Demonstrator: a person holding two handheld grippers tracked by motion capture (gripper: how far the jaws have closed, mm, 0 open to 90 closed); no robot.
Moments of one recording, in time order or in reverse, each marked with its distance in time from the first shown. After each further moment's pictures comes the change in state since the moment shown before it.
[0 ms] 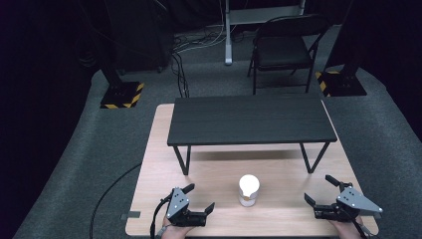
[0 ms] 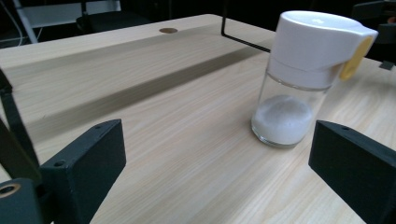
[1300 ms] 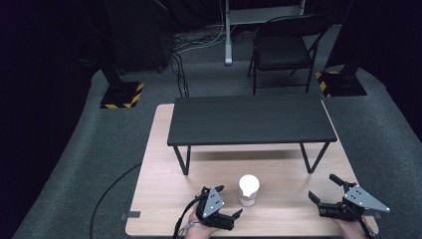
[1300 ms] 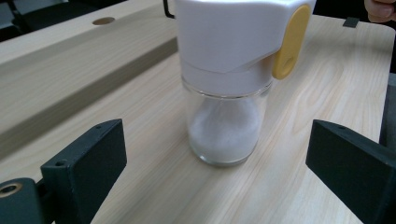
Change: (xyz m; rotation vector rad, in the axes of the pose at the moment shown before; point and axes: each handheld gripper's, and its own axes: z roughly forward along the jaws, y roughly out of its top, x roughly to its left) left arm -0.035 0.026 0.071 0.108 -0.141 0.131; right arm -0.010 -0.006 -0.006 -0.037 -0.007 0.073
